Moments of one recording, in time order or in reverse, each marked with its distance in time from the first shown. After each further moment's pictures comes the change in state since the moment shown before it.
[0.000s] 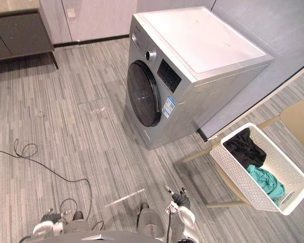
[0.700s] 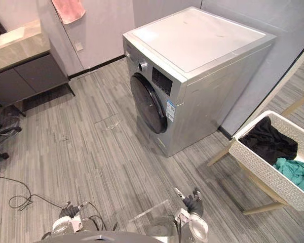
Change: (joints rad) left arm 0.067 -0.156 0.076 -0.098 -0.038 -0.017 0.028; right arm 0.187 -0.055 0.115 -0.258 -0.002 -0.017 -0.042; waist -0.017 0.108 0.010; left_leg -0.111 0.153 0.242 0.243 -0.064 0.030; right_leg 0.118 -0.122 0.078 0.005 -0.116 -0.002
